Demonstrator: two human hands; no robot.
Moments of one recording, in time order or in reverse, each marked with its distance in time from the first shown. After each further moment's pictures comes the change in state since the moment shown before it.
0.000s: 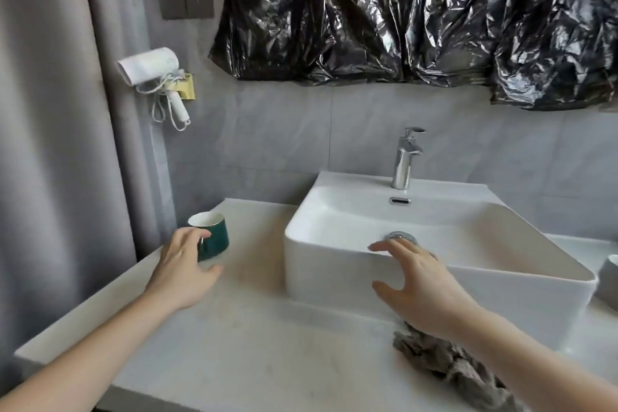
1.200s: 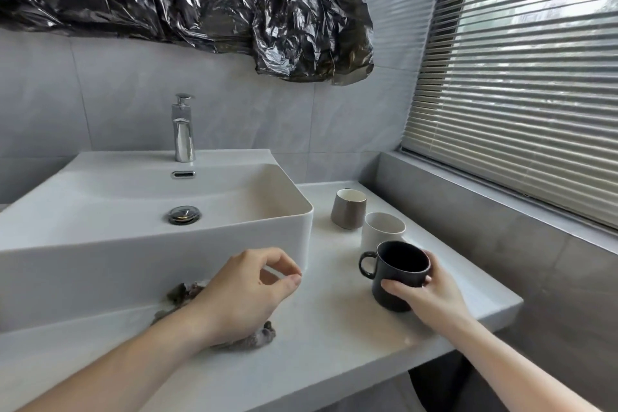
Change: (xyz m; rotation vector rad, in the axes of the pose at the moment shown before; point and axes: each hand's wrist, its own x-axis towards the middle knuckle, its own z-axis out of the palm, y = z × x) left_hand -0.175 0.356 0.122 -0.574 -0.752 0.597; right_hand -0.277 0.210 -0.126 0.479 0.535 0.858
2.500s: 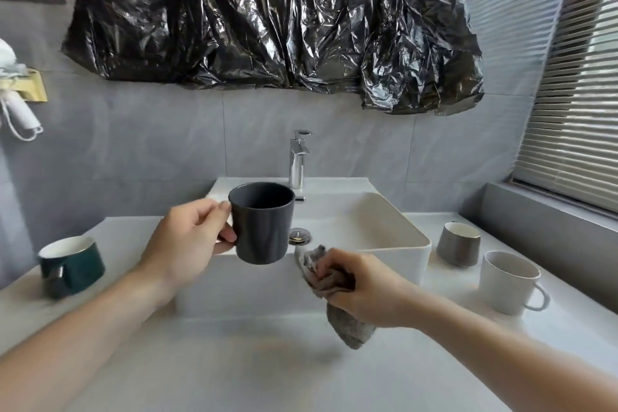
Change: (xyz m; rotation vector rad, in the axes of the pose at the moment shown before) left_hand -0.077 -0.042 -0.209 -0.204 0.658 -0.060; right_hand -0.039 -0.186 0.205 -0.351 -0.716 -0.553
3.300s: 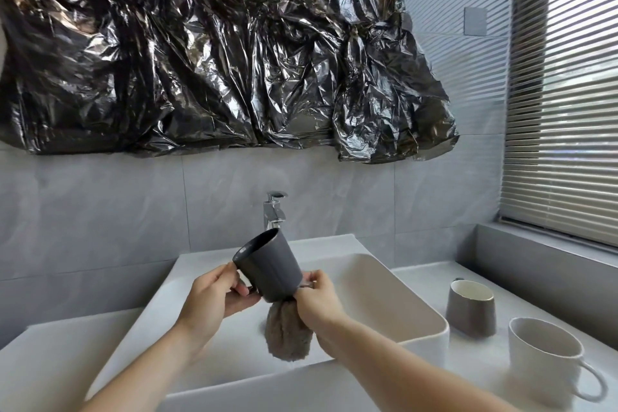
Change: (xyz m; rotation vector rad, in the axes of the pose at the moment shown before) left_hand 0.157 -0.087 0.088 -0.430 -0.142 -0.185; right_hand 0.177 0.027 0.024 0.758 0.450 0.430
